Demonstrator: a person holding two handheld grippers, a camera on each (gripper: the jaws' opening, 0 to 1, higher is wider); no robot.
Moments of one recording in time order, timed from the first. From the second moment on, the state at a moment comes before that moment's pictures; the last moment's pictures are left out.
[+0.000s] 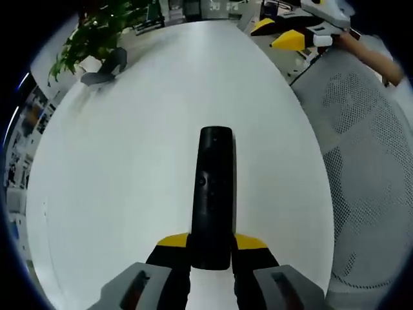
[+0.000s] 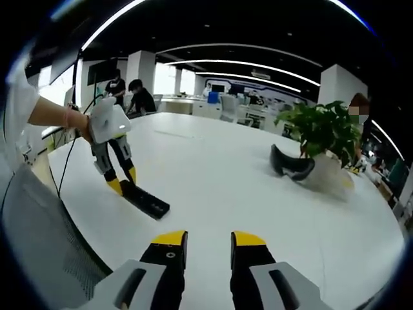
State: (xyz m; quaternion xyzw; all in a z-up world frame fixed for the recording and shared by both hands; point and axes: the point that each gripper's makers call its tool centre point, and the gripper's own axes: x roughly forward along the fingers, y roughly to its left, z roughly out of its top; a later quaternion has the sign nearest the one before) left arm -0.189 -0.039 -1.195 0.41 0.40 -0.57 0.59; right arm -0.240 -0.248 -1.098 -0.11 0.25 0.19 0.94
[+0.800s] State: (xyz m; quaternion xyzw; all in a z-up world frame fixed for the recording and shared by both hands) left arm -0.237 -0.039 -1.196 0.40 0.40 -0.58 0.60; right arm -0.243 -0.242 -1.105 -0.12 0.27 0.21 0.93
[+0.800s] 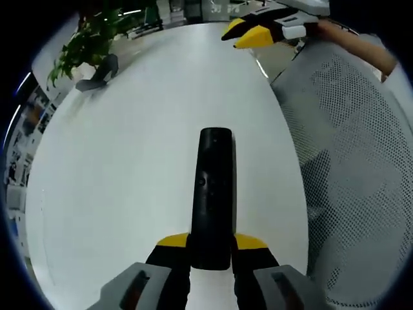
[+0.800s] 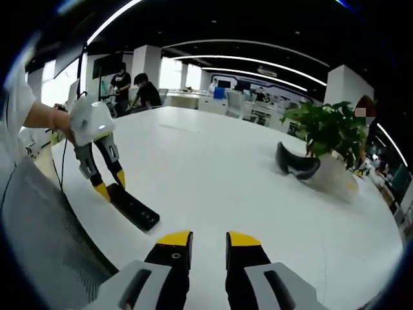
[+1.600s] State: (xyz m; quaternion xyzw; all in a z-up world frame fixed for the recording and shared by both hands) left arm -0.265 -0.039 -1.195 0.38 0.38 -0.59 0.61; right arm -0.257 -0.208 -1.113 -0.12 0.29 0.30 0.90
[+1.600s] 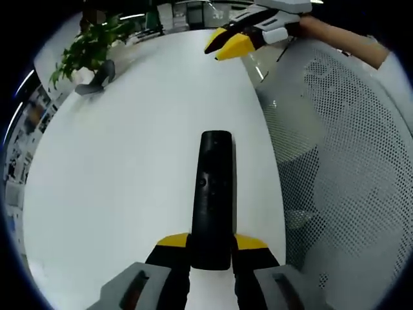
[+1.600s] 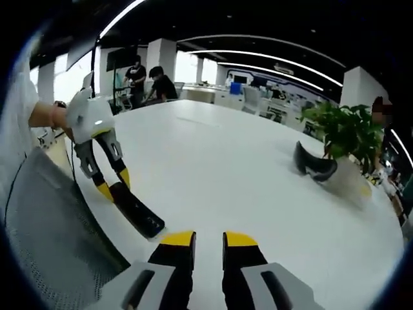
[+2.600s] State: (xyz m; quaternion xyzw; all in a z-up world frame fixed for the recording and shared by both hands) left arm -0.265 -0.038 -1.193 0.33 0.34 -0.61 0.63; right arm -0.266 -0.130 -1.180 -0.29 0.41 0.50 0.71
